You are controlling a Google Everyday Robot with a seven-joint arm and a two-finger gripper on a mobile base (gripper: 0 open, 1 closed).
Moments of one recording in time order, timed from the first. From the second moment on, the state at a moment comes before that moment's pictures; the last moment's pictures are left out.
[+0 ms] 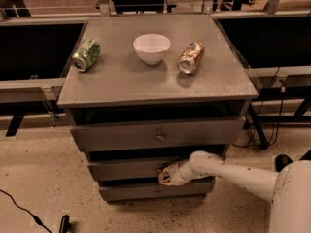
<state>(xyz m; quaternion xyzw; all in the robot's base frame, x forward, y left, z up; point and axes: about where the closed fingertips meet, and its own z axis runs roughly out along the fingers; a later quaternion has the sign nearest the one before) 0.586 -0.038 0.349 -0.79 0.52 0.09 0.32</state>
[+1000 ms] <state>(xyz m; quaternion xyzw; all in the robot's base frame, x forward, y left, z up) 0.556 -0.042 0.366 -0.81 0.47 0.06 0.34</state>
